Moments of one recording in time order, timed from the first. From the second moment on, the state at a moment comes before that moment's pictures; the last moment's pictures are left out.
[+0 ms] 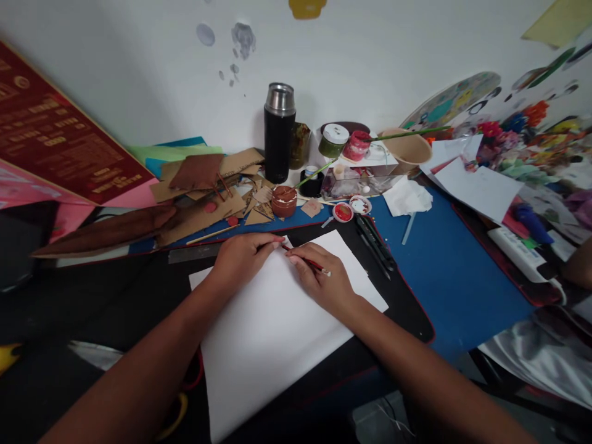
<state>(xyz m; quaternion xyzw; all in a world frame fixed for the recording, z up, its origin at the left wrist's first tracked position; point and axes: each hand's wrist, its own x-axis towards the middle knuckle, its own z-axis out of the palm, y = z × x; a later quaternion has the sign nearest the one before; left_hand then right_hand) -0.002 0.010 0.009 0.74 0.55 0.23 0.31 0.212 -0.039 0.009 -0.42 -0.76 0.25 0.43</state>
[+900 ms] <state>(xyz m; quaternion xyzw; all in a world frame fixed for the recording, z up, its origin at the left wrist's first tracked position) -0.002 0.008 0.007 0.74 0.55 0.23 0.31 0.210 -0.040 0.010 -0.45 -0.78 0.23 0.37</state>
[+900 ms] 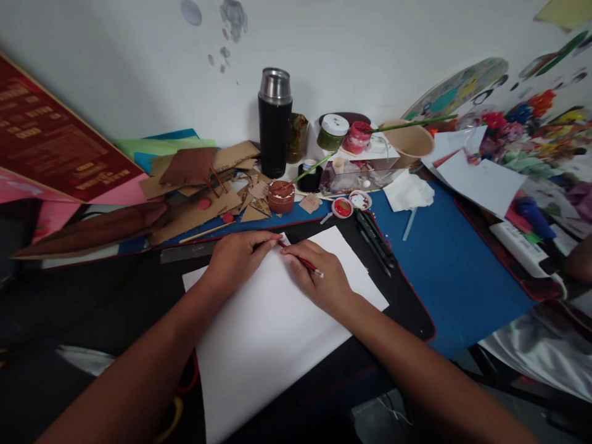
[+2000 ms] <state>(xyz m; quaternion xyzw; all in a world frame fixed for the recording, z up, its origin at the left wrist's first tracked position) -0.001 0.007 0.010 0.73 0.57 0.22 0.30 0.211 -0.043 0.013 -0.48 -0.72 0.30 0.40</state>
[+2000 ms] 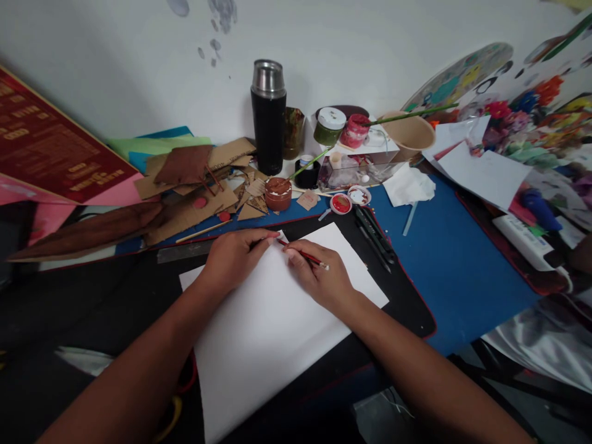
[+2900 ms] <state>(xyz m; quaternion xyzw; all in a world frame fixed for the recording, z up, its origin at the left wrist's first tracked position) 0.000 0.006 0.012 0.73 0.57 0.23 0.31 0.216 -0.044 0.008 -0.49 -0.64 0.41 0.43</state>
